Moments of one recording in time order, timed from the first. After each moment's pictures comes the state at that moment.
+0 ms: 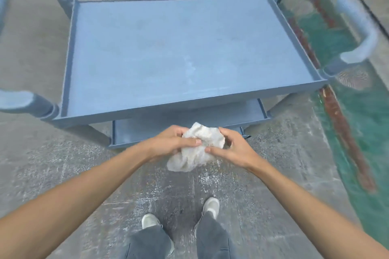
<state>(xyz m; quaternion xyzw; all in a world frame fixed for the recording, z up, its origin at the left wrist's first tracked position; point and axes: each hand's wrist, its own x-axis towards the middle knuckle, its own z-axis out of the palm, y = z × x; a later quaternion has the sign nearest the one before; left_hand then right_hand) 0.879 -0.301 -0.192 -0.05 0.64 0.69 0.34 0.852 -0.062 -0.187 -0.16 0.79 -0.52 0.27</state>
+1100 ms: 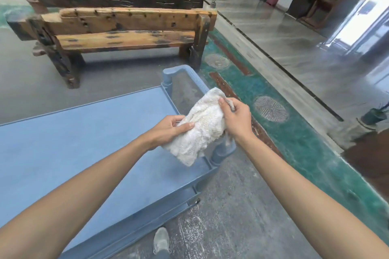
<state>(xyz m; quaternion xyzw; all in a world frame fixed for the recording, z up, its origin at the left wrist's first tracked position) 0.514 -0.047 -0.039 0.14 0.73 0.63 0.24 0.525 0.180 -0.003 0.08 0.83 -0.54 -0.15</state>
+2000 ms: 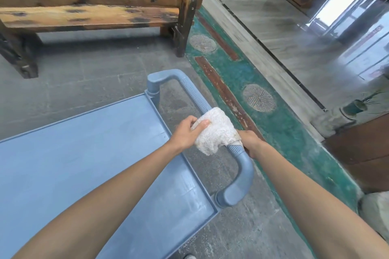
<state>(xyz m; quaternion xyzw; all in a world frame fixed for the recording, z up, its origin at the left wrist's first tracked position) 0.360 0.034 -0.113 0.07 0.78 0.59 0.21 0.389 0.265 -0.097 0.41 0.75 -0.49 0.17</state>
